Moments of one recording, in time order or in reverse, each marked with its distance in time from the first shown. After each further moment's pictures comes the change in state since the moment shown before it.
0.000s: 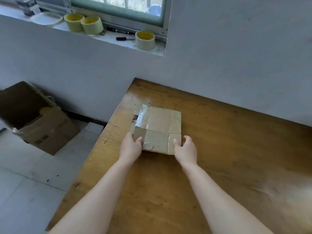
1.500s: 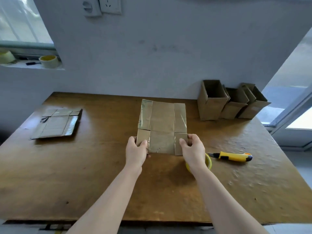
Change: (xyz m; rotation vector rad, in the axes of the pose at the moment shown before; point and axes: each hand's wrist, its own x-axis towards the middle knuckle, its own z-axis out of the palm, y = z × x) left_hand -0.342 0.125 0.308 -0.457 -0.116 0.183; right_hand -0.087 0.300 -0.374 0.360 0.344 -0.078
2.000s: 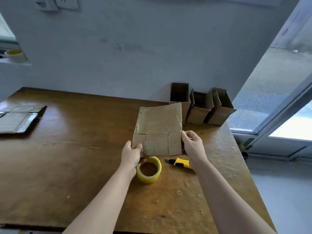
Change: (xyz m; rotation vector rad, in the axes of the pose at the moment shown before) left_hand -0.041 -0.011 0.183 -0.085 -0.053 -0.193; right_hand 0.104 0.032 -0.171 0.223 -0.197 0.106
